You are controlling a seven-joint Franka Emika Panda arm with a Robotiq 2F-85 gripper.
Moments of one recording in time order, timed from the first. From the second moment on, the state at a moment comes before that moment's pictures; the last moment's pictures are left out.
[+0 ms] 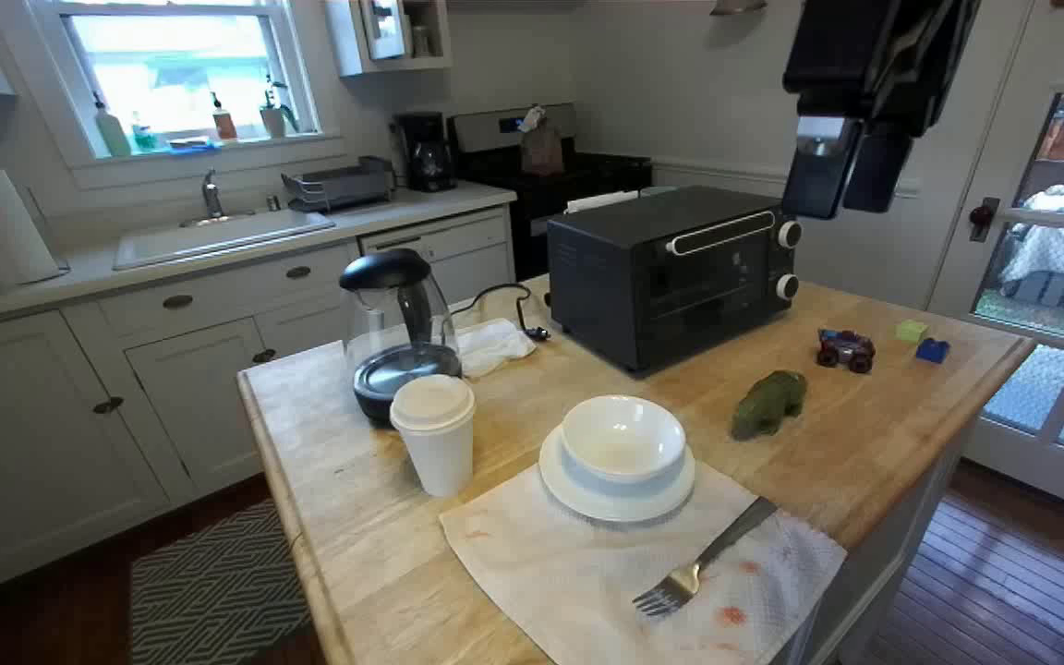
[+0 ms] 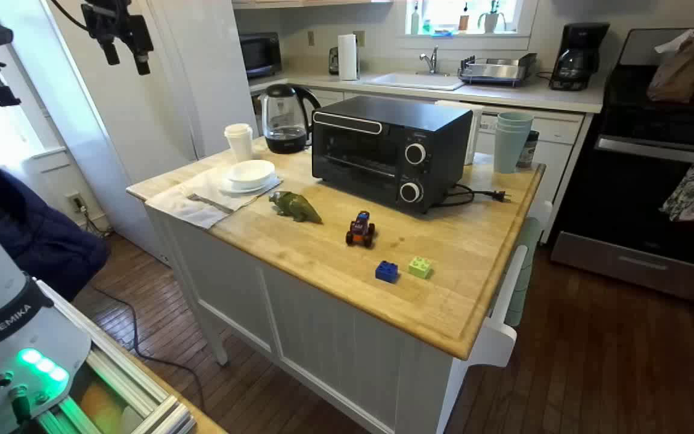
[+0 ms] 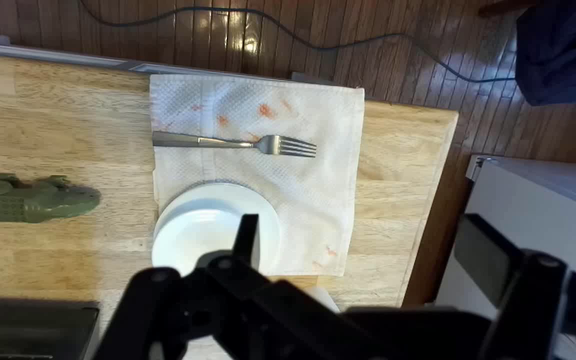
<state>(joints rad) 0.18 -0.45 0.18 -2.35 0.24 1.99 0.20</state>
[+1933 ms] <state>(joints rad) -0.14 -0.71 0.08 -2.61 0.16 2.05 0.44</state>
